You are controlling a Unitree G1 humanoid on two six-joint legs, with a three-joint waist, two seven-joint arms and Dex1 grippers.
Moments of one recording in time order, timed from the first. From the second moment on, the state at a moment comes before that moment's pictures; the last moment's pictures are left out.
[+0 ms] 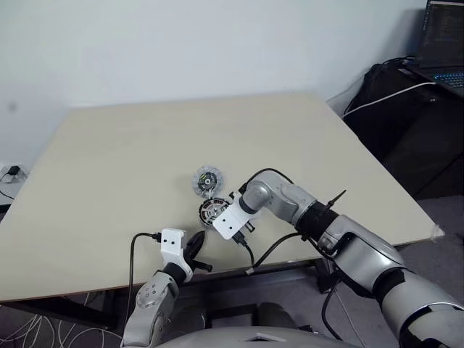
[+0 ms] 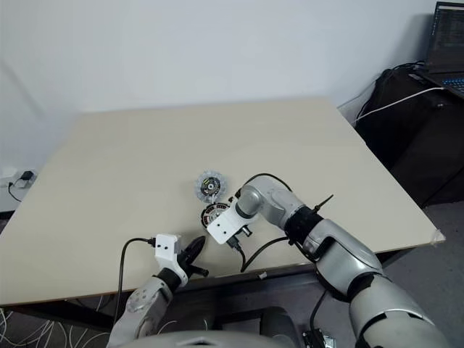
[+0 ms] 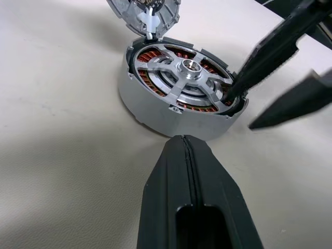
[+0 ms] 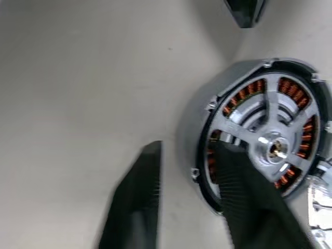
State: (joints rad) left arm 0.32 0.03 -0.13 -0.04 -0.21 0.10 -0.37; right arm -0.85 -0.33 0.85 0.53 -0.53 -0.21 1.17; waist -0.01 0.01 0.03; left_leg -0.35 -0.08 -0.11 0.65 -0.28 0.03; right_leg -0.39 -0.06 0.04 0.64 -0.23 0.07
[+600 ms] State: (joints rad) left arm 0.30 0.03 -0.13 -0.03 -0.22 0.08 -0.37; right arm -0.79 -0.32 0.76 0.54 -0.49 -0.12 1.16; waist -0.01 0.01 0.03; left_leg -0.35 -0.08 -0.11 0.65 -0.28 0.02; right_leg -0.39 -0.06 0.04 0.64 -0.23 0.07
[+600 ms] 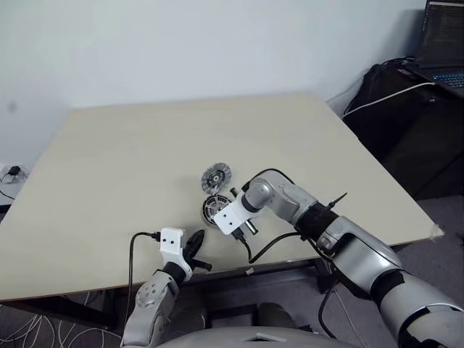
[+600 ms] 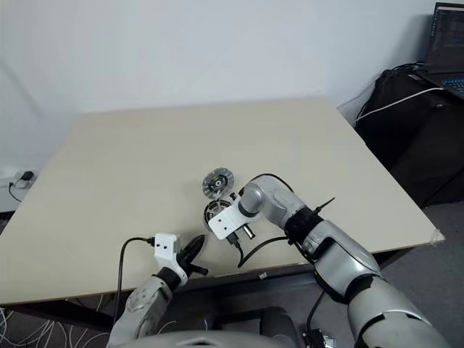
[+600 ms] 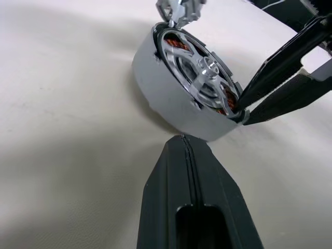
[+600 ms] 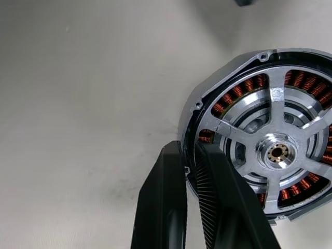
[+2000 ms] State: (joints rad) left arm 0.28 0.03 -0.13 0.02 -0.22 0.10 -0.39; right arm -0.50 -0.10 0.13 -0.18 0.21 1.60 0.55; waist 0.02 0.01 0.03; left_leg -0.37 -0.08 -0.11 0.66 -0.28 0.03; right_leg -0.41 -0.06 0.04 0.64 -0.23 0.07
